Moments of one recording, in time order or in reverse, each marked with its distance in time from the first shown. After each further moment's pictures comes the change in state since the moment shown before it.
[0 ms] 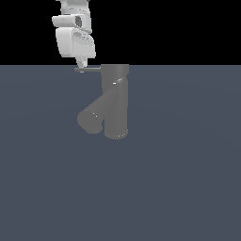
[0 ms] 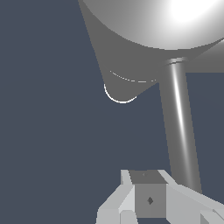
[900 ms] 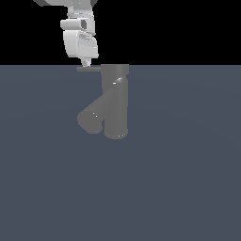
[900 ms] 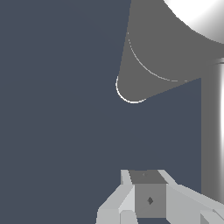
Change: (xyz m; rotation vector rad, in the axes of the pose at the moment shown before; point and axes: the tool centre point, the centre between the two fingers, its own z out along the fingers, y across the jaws) arm -0.001 -0.035 0.000 -0.009 0.004 0.000
